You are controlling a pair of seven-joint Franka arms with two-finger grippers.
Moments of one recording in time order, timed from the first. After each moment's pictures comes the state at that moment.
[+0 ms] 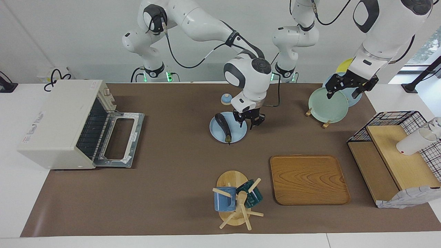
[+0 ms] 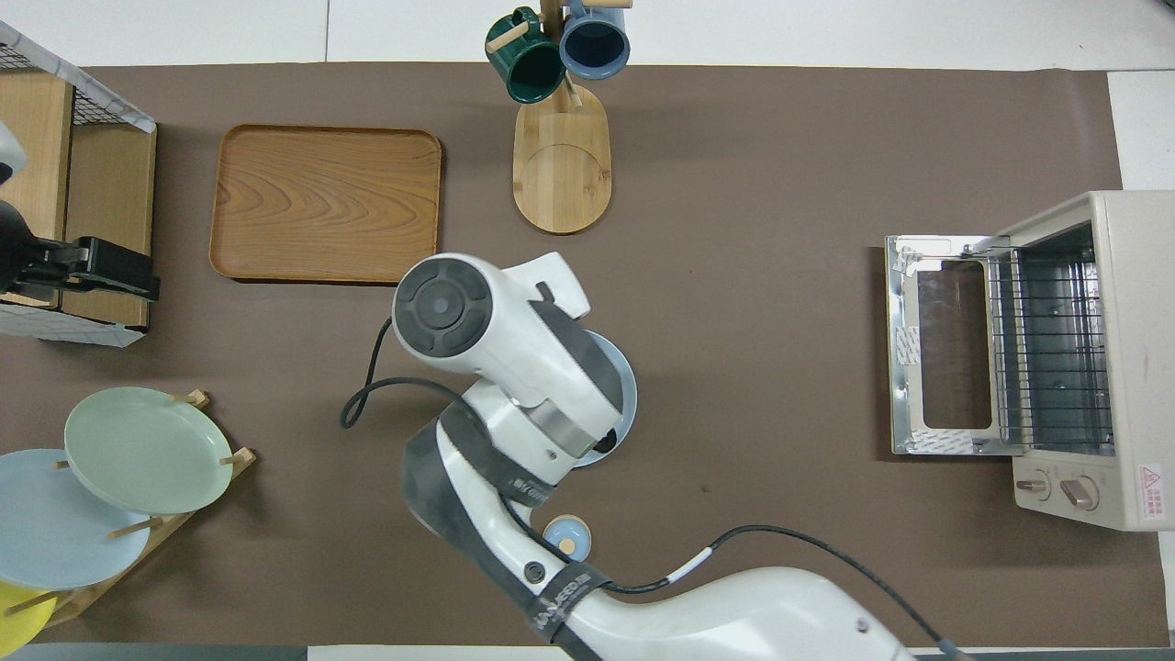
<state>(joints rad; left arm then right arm) -0.07 0.00 -0.01 -1.59 0.00 1.55 0.00 0.76 0.53 -0.09 -1.36 -0.03 1.88 1.00</state>
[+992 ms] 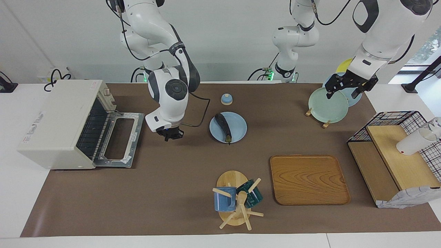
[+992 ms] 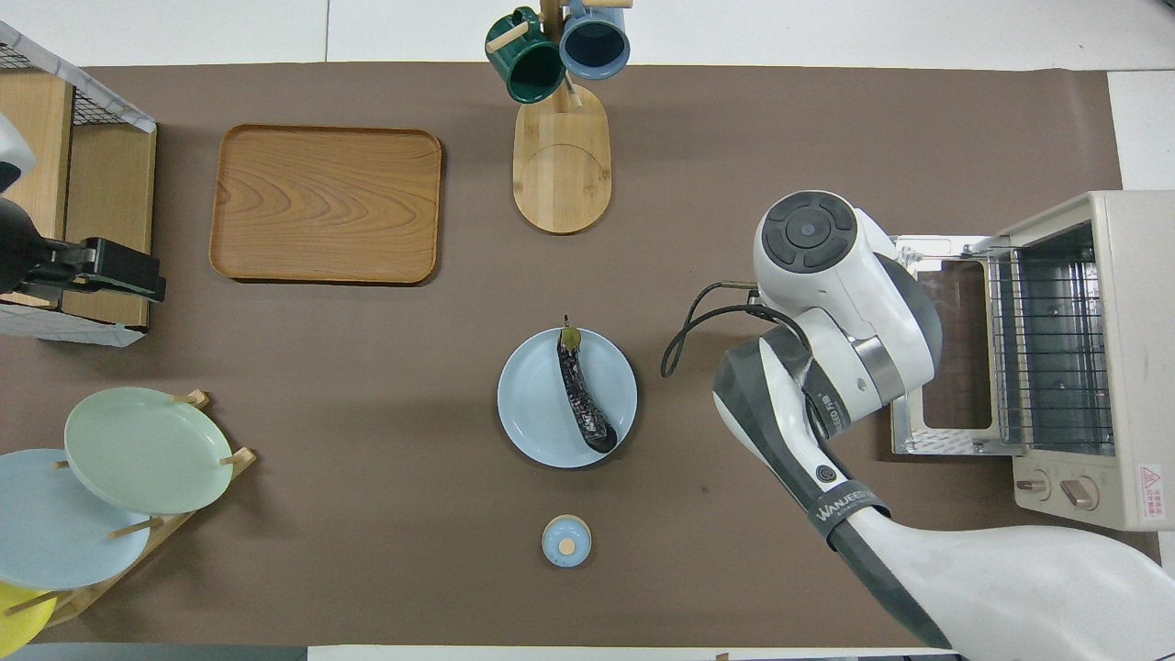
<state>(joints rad) -0.08 0.00 -0.02 -1.59 0.00 1.55 0.00 0.40 0.26 -0.09 -1.94 -0.27 2.02 0.68</state>
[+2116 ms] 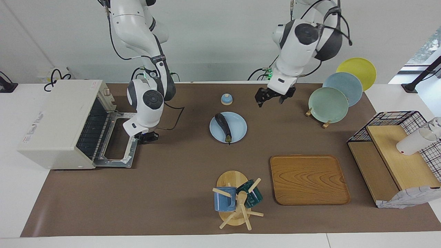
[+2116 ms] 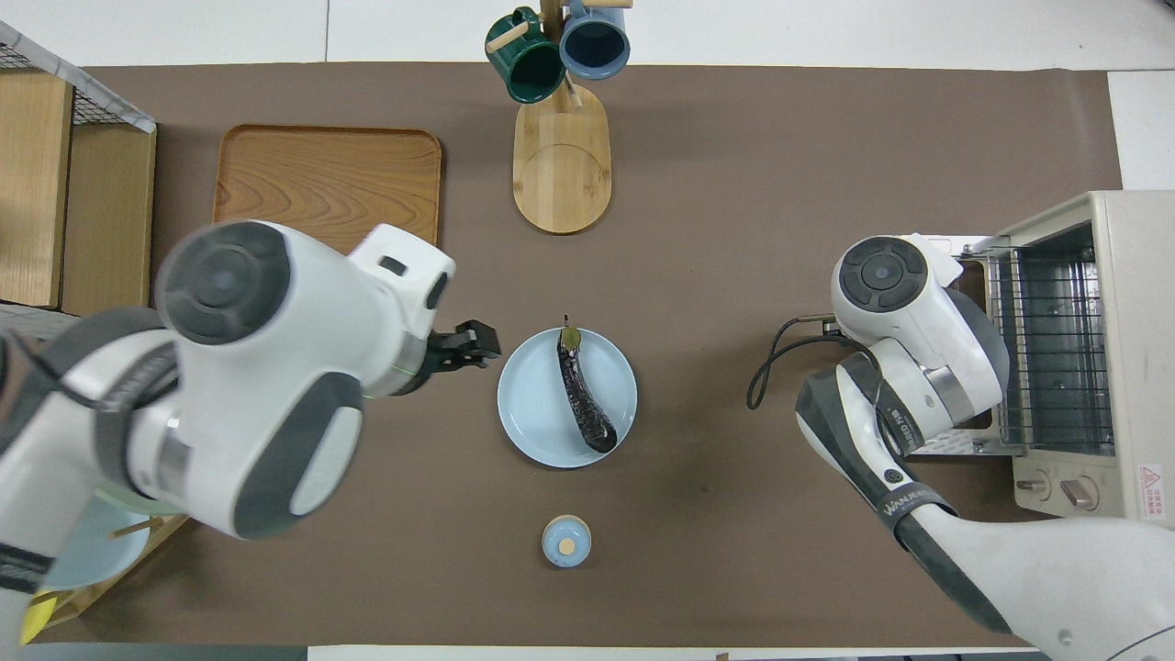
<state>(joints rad) -0.54 0.01 -0.04 -1.96 -0.12 1.96 -0.74 0.25 0.24 -0.09 -2.12 -0.46 2.18 0.51</state>
